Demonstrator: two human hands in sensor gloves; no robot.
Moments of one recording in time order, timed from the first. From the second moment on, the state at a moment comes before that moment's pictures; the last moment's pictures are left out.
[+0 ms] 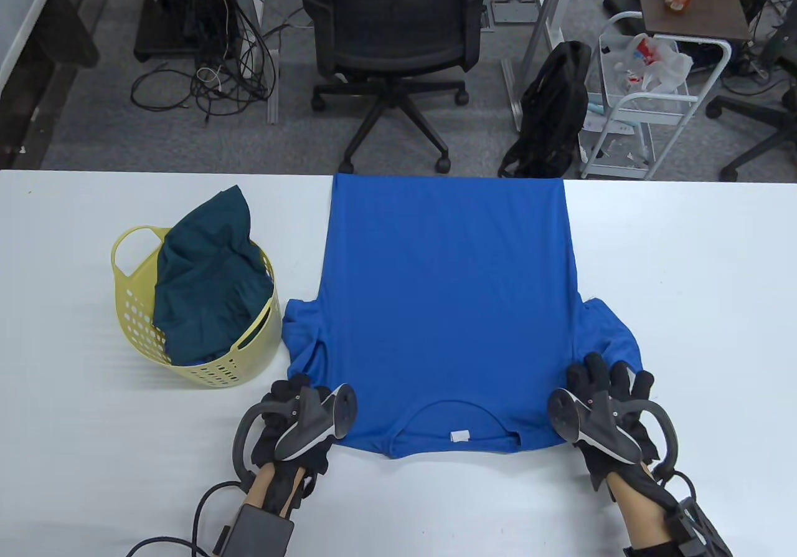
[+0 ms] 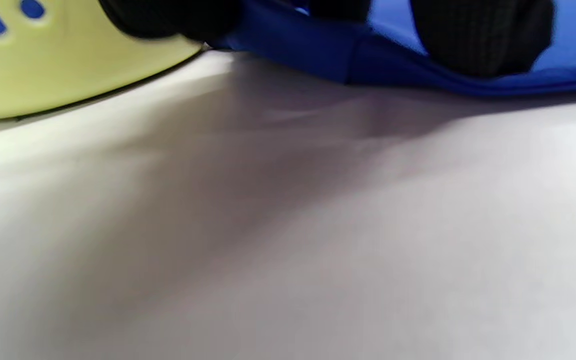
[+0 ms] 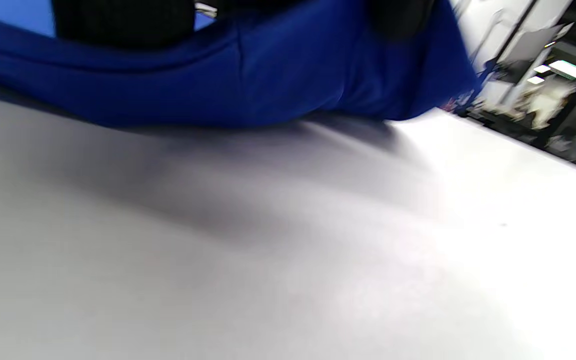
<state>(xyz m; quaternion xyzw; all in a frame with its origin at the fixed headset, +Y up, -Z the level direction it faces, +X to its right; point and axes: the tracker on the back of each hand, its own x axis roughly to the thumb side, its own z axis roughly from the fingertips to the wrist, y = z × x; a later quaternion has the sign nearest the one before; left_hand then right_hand) -0.139 -0.778 -0.193 -0.18 -0.05 -0.11 0.98 0.253 -0.769 -0.207 -0.08 -0.11 -0.98 0.12</state>
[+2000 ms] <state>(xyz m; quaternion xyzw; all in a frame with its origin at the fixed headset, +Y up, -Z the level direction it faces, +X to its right) -0.042 -0.775 -0.312 -0.20 -0.03 -0.39 0.90 0.237 -0.744 -0.212 -0.21 -0.21 -0.95 0.04</state>
